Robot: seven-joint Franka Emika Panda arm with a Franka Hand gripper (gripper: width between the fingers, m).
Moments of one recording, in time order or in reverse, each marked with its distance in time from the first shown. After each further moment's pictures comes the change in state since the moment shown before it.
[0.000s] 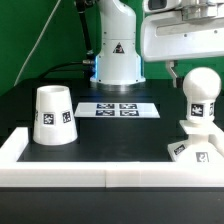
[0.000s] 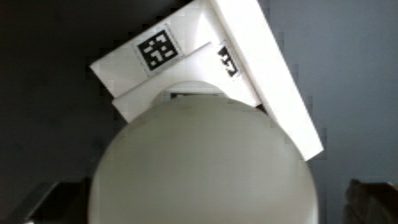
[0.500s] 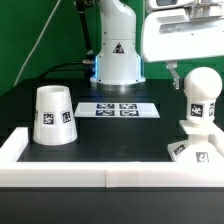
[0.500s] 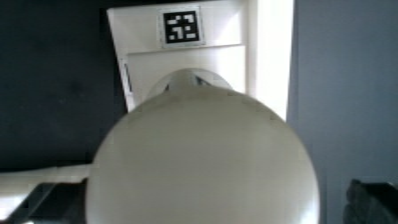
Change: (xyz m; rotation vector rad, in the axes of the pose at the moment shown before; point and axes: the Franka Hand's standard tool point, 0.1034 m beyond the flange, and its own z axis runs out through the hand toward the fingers) arm 0.001 0.000 0.000 -0.002 0.000 -0.364
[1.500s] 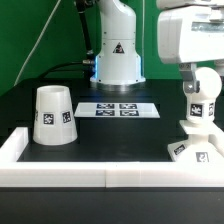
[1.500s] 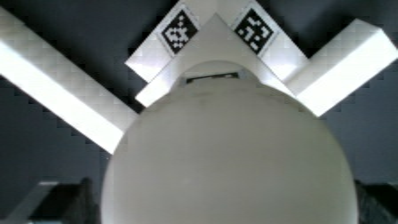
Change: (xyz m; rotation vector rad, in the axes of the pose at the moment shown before) arm 0.000 0.000 0.005 -0.043 -0.001 -0.869
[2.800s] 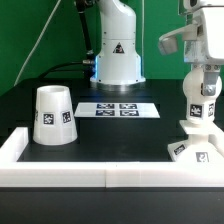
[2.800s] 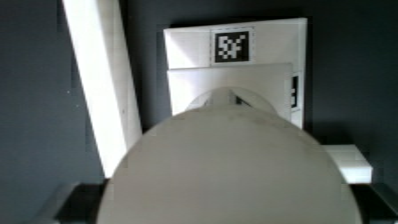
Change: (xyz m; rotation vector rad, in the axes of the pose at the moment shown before) arm -0.004 0.001 0.005 -0.022 -0.047 -0.646
